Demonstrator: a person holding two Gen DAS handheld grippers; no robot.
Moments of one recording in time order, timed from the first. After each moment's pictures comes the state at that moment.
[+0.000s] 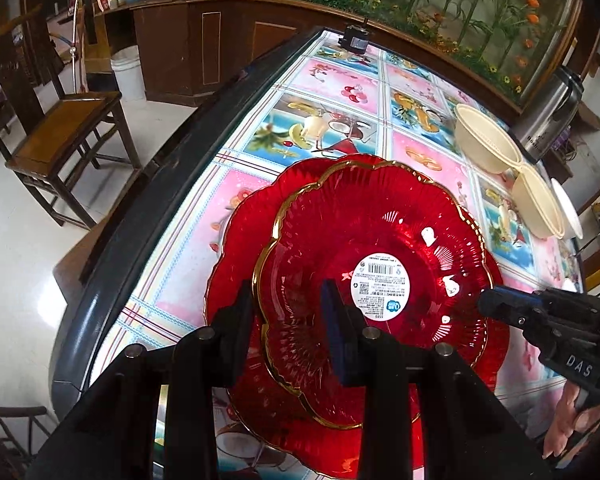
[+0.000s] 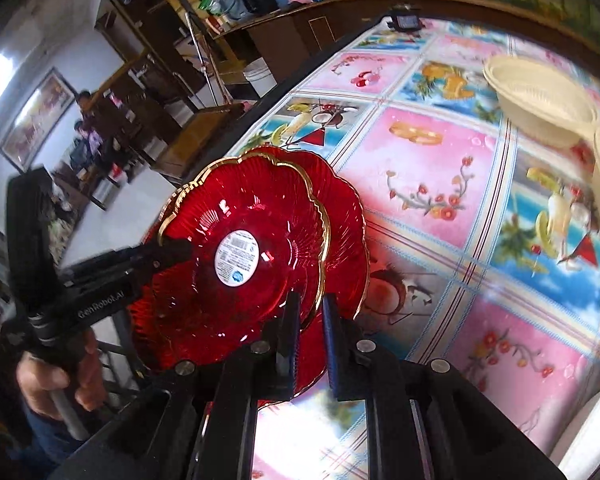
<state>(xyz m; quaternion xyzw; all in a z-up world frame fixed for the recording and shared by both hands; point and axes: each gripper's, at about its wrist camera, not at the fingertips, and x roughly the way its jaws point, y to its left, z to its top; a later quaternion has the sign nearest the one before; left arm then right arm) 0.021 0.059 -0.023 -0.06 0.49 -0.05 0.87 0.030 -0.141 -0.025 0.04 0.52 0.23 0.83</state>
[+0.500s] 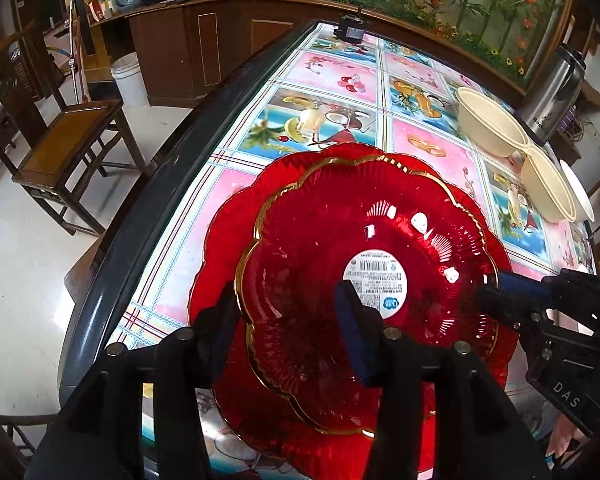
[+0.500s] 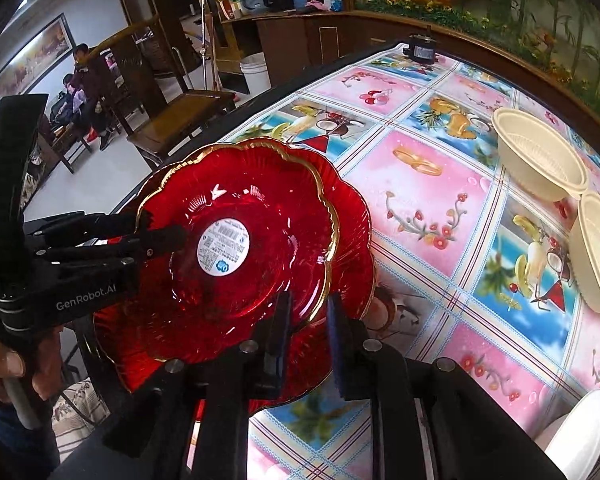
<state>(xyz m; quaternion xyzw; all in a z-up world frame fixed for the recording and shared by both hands) 0.024 0.048 -0.025 -0.03 0.50 -0.05 0.86 0.021 -0.117 -0.023 -0.06 0.49 0.20 0.85</state>
